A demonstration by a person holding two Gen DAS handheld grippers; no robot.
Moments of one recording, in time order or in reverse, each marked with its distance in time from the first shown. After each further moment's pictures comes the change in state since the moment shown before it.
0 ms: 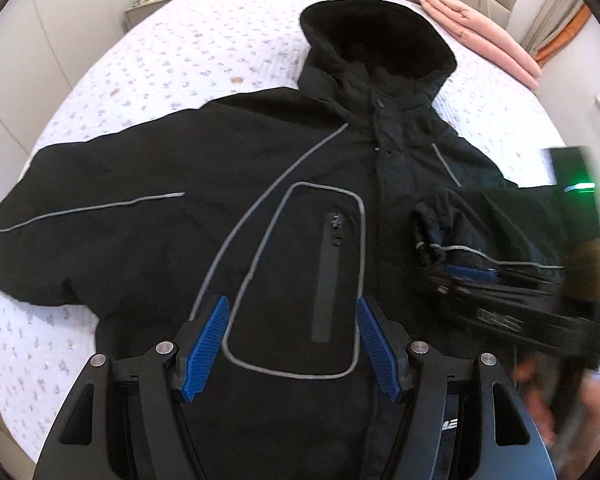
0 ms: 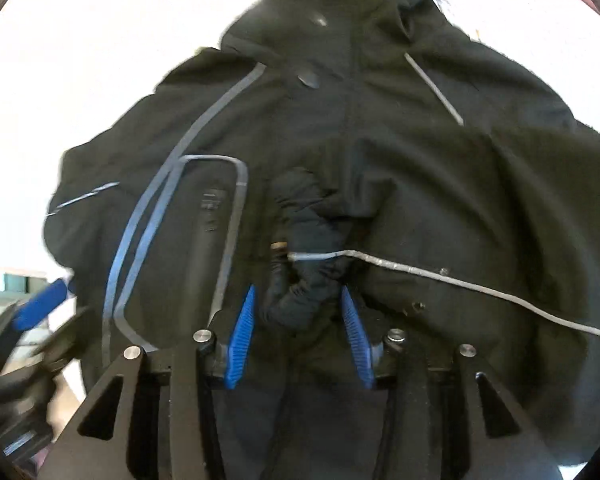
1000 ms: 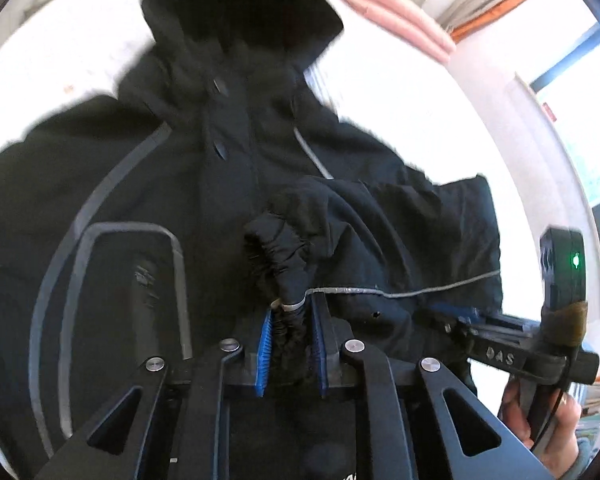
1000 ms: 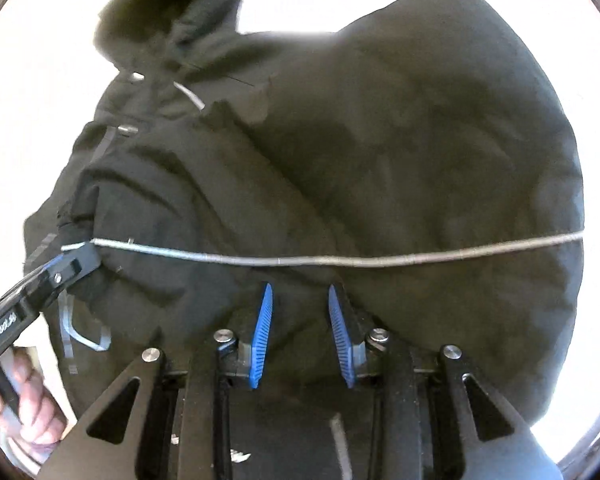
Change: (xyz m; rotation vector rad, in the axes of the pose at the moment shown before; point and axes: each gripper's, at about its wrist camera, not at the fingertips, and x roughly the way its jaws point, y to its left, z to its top) left arm 0.048 -0.086 0.040 0.115 0.046 -0.342; right arm -0.055 -0.145 -0.038 0.276 -0.055 -0.101
